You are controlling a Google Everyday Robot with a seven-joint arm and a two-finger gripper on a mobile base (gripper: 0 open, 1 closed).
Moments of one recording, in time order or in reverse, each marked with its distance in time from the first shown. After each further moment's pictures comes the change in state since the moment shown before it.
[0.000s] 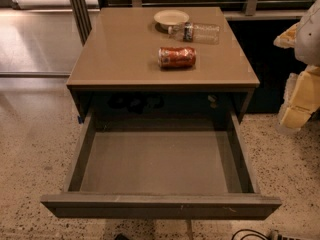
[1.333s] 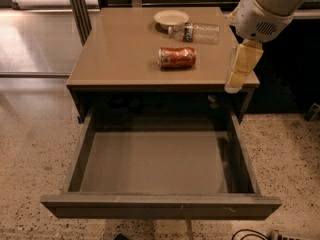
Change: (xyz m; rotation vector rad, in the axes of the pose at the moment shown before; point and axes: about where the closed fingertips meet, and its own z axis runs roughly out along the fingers) arm -0.073 -0.099 0.059 0.054 -0.085 -0.123
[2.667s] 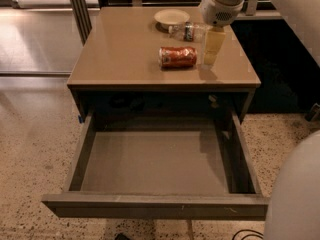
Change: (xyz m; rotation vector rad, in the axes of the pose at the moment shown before) arm -0.032 -0.104 0.072 0.053 0.061 -0.129
